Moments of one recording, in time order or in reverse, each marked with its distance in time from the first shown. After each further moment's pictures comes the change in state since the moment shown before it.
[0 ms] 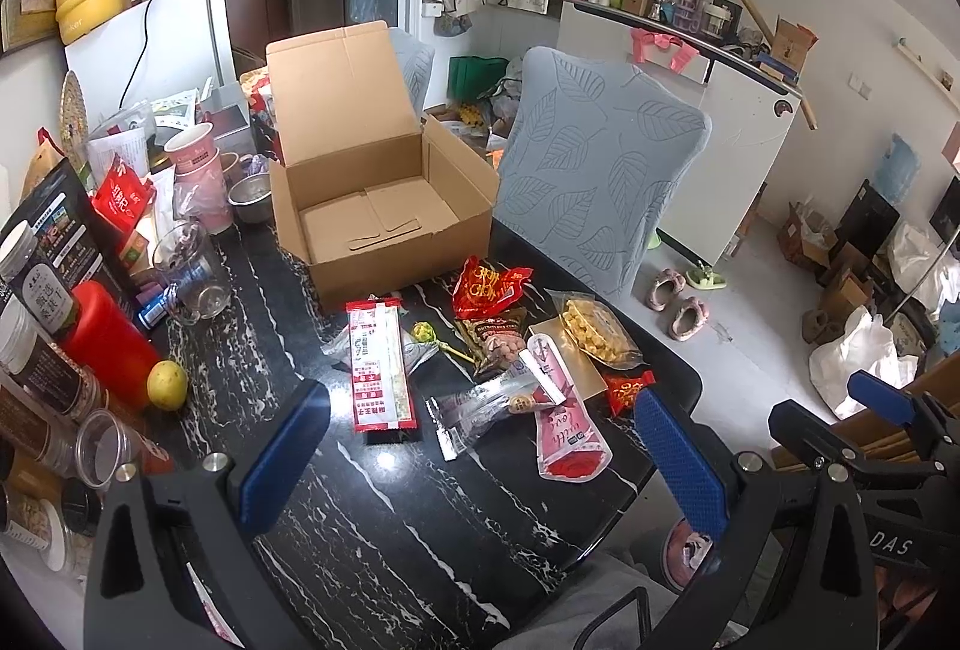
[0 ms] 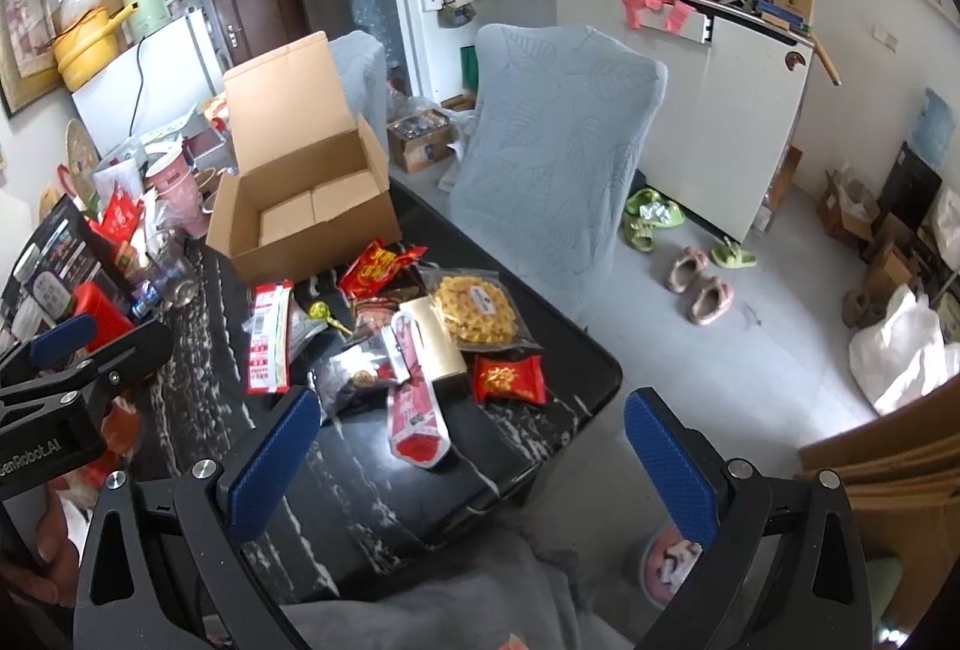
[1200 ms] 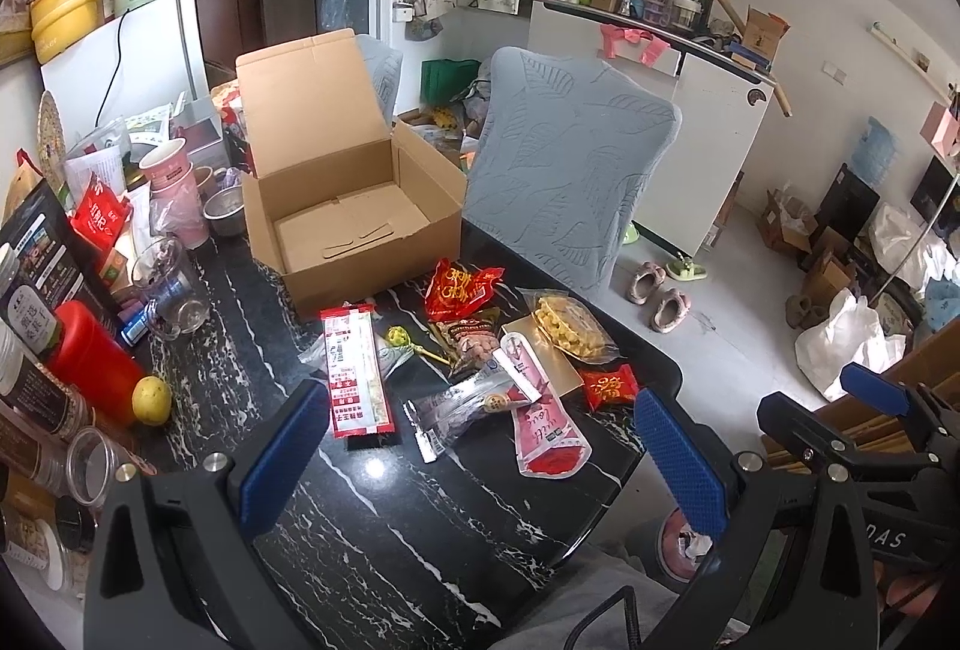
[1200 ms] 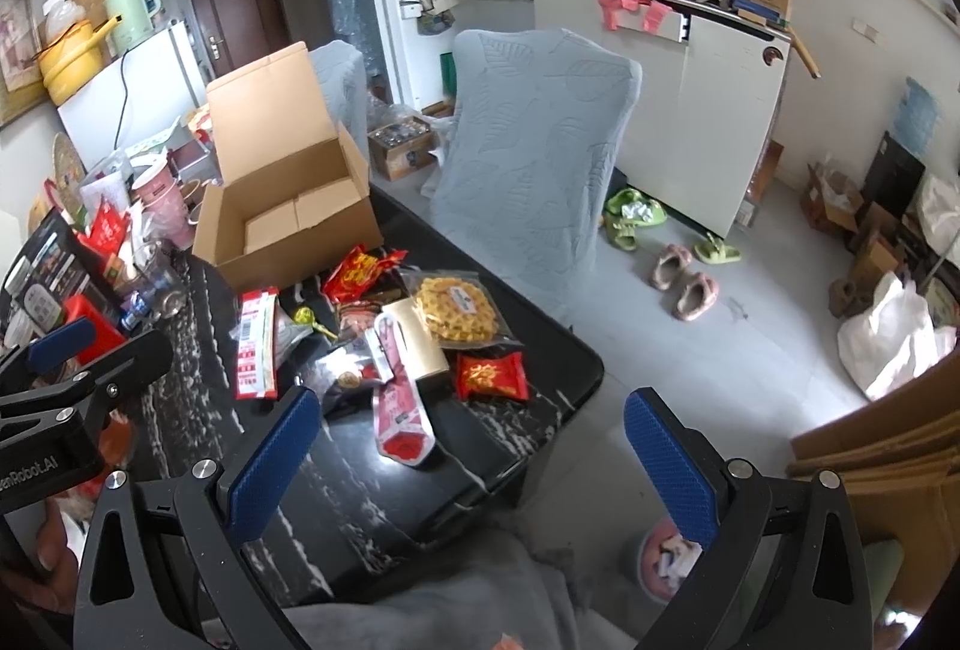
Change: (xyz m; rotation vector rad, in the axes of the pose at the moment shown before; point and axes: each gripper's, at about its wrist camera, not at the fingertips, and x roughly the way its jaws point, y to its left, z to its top) left arm -0.007 -0.013 -0.002 0.054 -0.007 -0.044; right arm -0.008 -0.007 -0.005 0.026 -0.014 -0.035
